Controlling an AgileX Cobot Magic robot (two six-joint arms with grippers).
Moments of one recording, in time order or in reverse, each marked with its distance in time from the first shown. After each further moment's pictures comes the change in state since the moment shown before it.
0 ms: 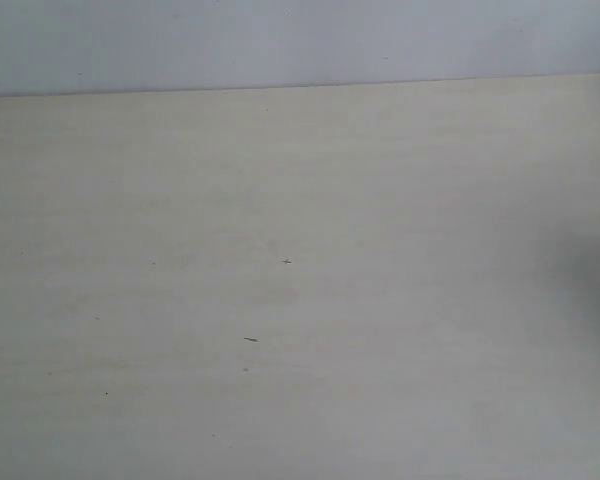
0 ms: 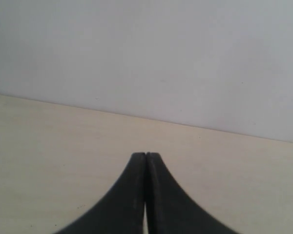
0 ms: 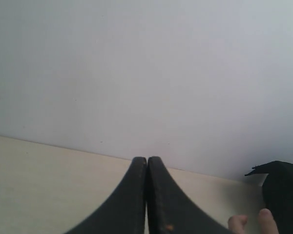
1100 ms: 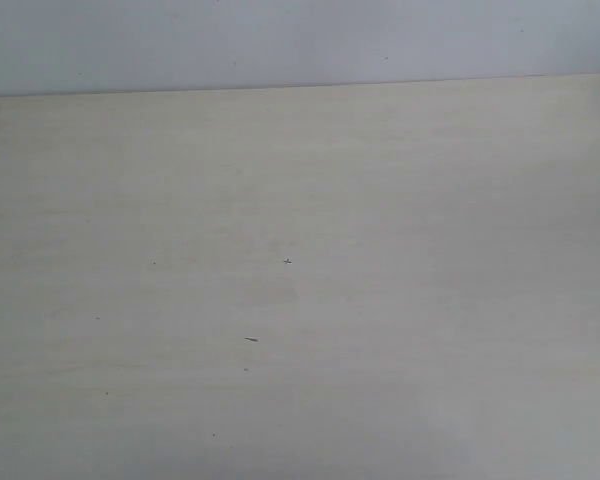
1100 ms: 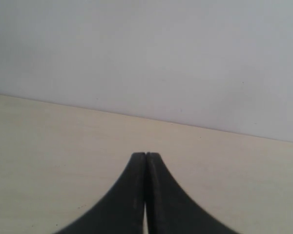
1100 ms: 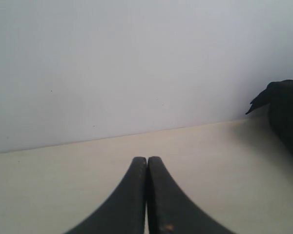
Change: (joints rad) left arm 0.000 0.000 0.000 0.004 0.000 0.000; right arm -0.381 0.000 0.339 0.169 -0.372 0.184
